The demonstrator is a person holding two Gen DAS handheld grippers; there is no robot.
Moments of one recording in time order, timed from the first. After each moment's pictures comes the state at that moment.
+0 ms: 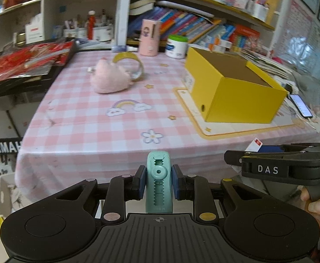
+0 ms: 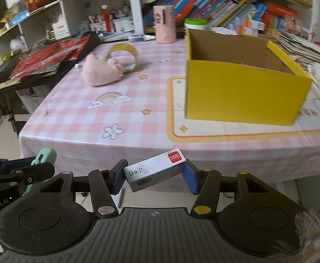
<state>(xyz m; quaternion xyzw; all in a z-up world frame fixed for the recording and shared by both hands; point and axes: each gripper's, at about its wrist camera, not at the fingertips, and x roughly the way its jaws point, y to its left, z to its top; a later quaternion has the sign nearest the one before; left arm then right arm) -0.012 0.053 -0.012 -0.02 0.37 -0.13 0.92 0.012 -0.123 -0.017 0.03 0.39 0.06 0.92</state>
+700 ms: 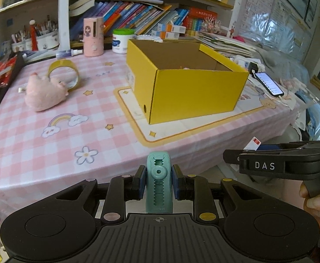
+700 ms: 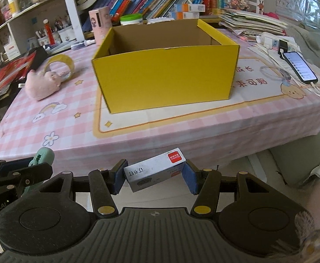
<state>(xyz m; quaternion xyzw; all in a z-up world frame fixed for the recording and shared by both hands) 0.020 -0.031 -0.014 0.02 0.38 -0.23 0.90 0.002 -0.209 -0.022 0.08 0.40 -0.05 0.91</state>
